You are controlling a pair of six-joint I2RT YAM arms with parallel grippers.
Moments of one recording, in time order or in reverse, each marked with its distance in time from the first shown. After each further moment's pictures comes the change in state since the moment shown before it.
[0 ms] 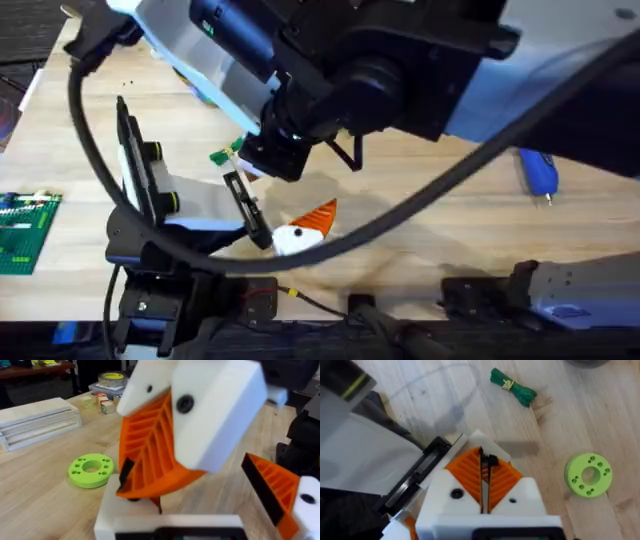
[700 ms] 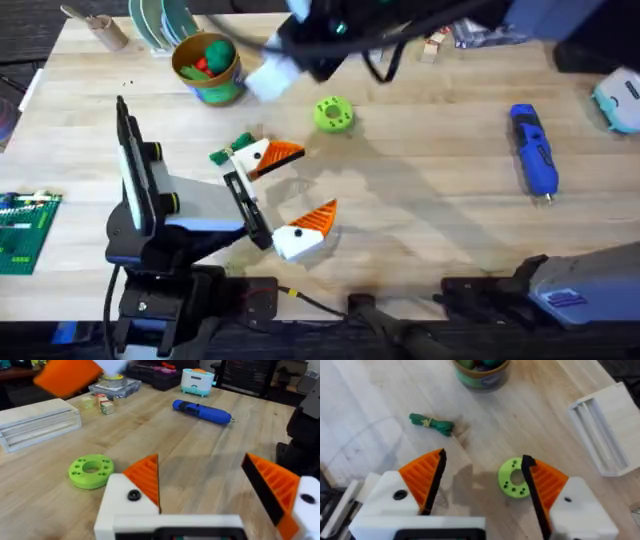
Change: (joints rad) left arm 0.000 0.000 0.000 0.001 0.001 0.004; right arm -0.279 0.000 0.070 0.107 0.004 0.037
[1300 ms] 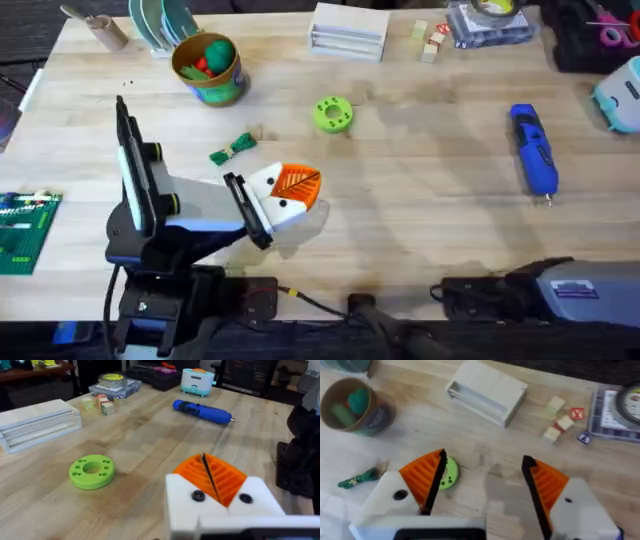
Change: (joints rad) left arm 0.000 0.000 0.000 0.000 0.000 0.008; right arm -0.474 -0.137 0.000 -0.081 -0.004 0.203
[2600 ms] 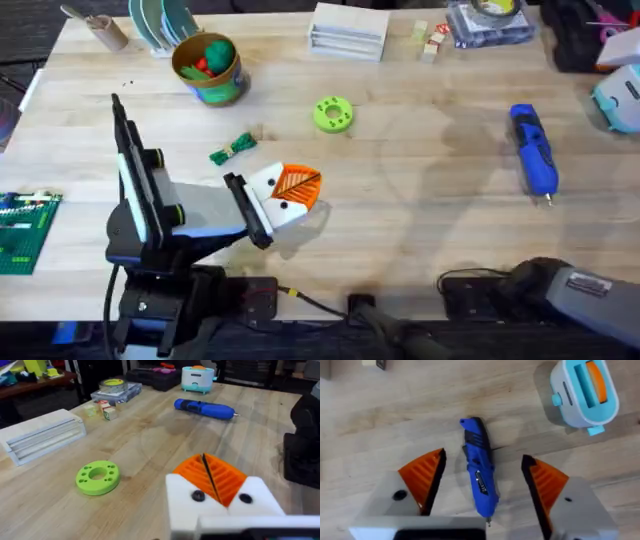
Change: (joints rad) left arm 0.000 0.000 0.000 -0.005 0.004 0.090; right arm -0.897 -0.211 -0.320 -0.164 -0.157 -0.372
